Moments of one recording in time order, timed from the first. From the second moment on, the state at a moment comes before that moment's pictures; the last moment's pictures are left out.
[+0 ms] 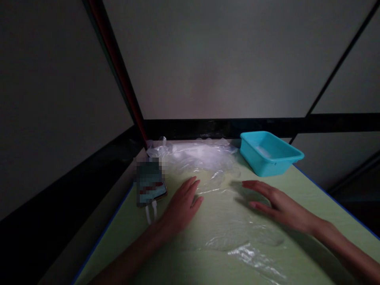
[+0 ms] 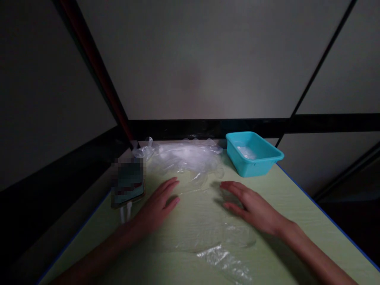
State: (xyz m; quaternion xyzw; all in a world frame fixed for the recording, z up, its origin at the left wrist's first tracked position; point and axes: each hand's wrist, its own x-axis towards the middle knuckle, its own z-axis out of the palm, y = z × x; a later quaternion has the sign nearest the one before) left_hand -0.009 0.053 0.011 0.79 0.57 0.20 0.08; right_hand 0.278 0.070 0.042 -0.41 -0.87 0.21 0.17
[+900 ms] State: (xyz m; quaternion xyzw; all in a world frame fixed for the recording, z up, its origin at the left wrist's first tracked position) left_hand -0.015 0.076 0.007 0.71 0.65 0.24 0.10; right_hand 0.279 0.135 0.004 -0.49 -0.78 0.29 0.26
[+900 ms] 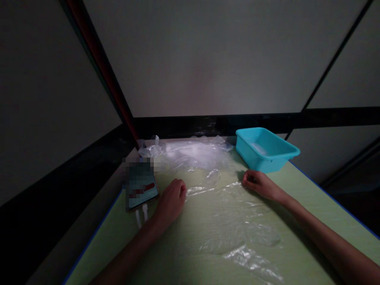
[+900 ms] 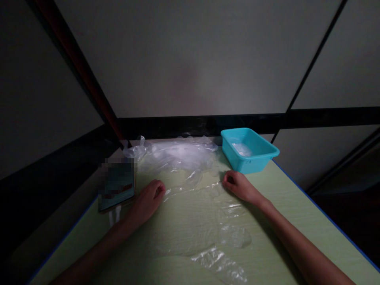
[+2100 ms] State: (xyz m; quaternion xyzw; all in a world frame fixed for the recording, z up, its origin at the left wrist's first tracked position) left_hand -0.036 0.012 0.091 0.80 0.46 0.32 0.19; right_hand 0.294 0.056 0.081 -0.41 -0.67 0.39 0.49
